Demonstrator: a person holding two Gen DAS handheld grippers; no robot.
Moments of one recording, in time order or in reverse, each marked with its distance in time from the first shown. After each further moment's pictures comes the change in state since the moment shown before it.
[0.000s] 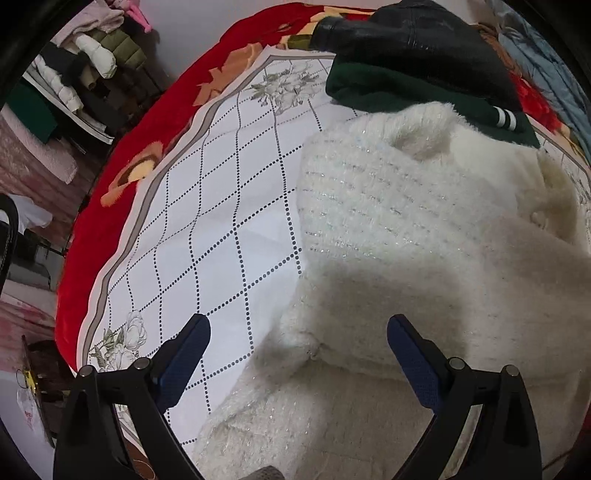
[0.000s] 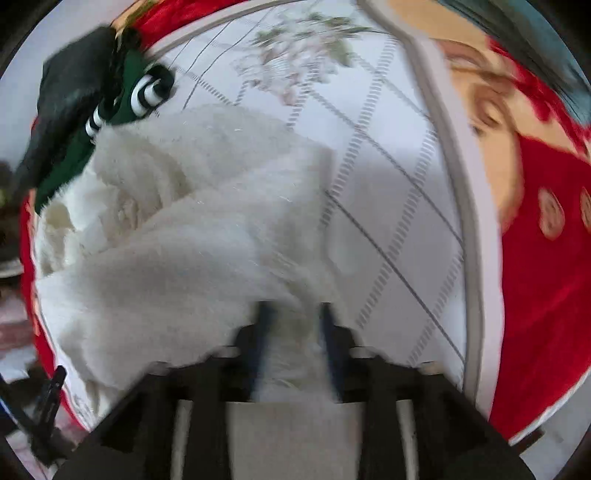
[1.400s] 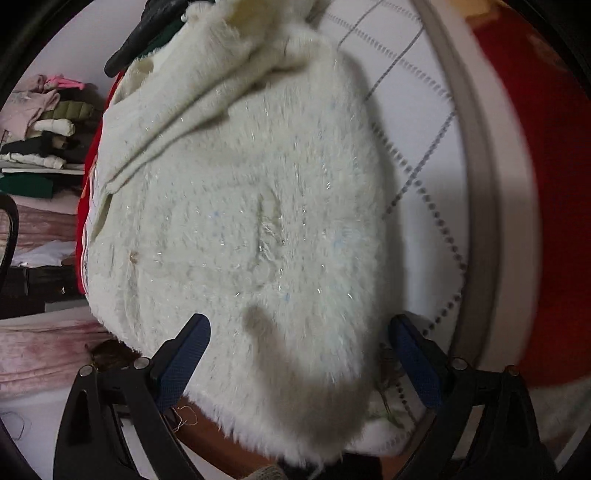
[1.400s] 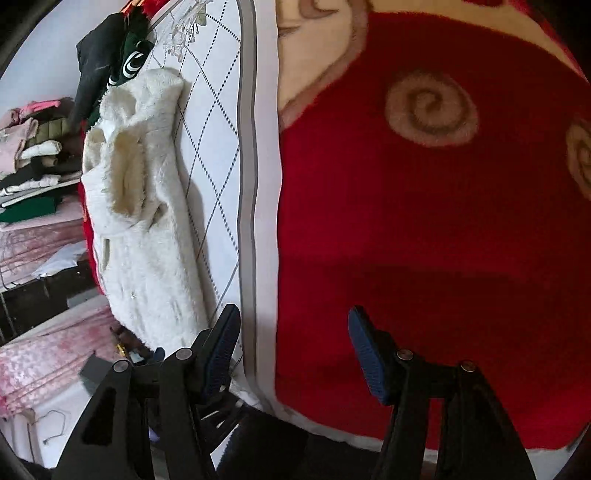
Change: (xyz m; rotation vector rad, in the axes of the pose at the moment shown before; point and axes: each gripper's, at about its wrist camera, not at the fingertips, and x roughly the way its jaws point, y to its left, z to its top) left arm -0.074 -0.381 -0.248 0.326 0.220 0.226; right arm -0.001 -0.251 -0.007 -0.231 0.331 0.309
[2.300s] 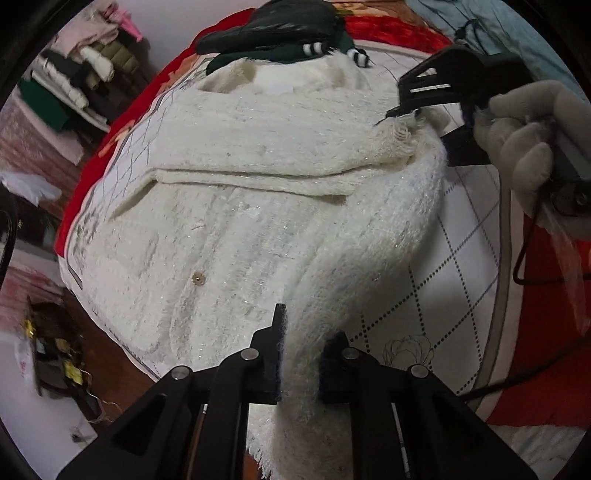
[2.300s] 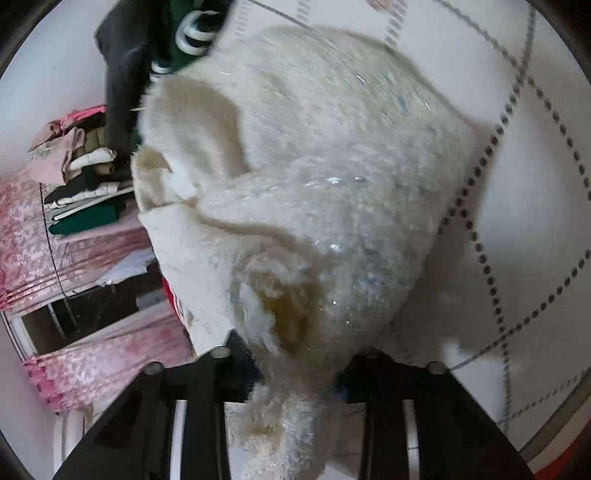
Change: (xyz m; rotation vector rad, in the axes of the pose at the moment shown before) left arm -0.041 0.142 0.001 -0.342 -0.193 -0.217; right arm 0.107 0.171 0.129 0.000 0.041 0.312
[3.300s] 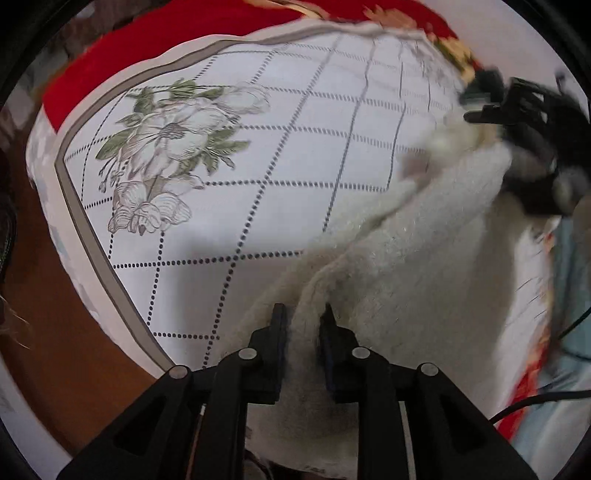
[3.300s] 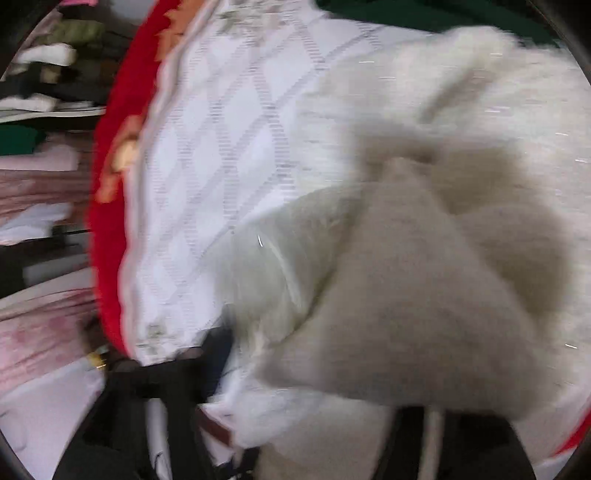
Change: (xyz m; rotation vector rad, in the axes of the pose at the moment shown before) left arm 0.155 0.415 0.025 -0.577 0.154 -0.370; right arm 0.241 0.345 -0.042 -0.216 0.019 -0.439
